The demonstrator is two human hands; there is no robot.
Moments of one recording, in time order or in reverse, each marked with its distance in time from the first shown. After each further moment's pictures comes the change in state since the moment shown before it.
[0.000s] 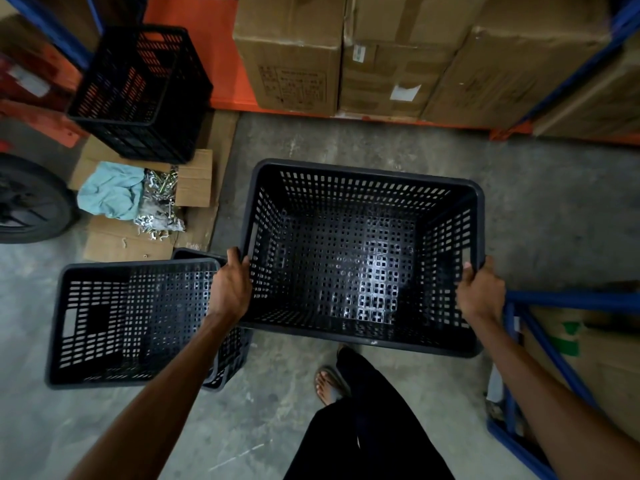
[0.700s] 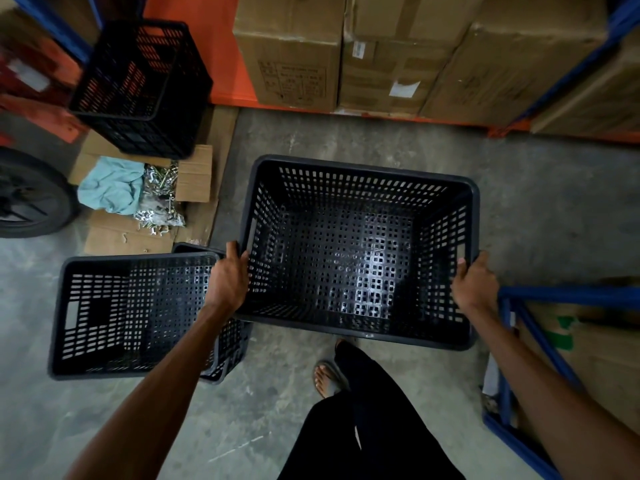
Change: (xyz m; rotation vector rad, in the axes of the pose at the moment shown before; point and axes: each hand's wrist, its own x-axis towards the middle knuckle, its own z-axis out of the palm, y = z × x) left_hand 0.001 -0.010 -0.001 -0.029 -0.058 -0.028; right_hand -0.003 0.002 -0.002 -0.020 -0.072 -0.006
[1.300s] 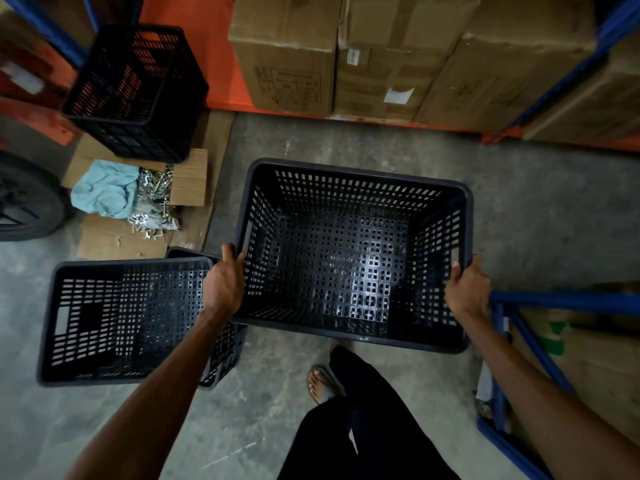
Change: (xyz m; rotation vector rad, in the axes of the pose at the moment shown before) left_hand 0.002 0.012 0.007 0.159 0.119 0.001; right_hand 0.010 0.003 0.002 0.057 0.054 0.002
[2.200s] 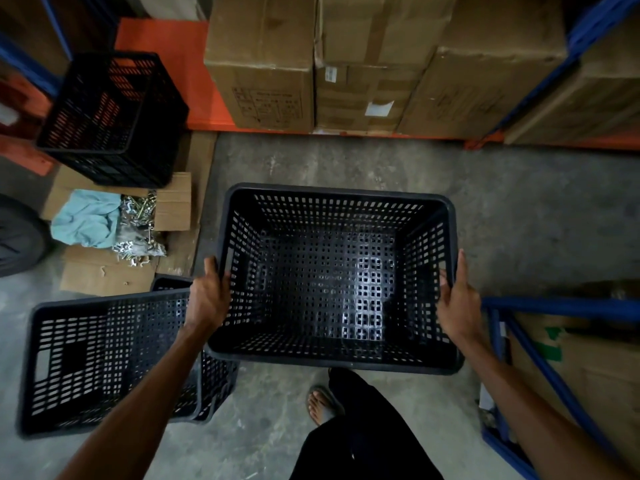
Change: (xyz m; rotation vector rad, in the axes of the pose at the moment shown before) left_hand 0.049 0.003 0.000 -0.163 -0.041 0.082; right_hand 0.010 0.007 -0.001 0.172 -0.060 -0.149
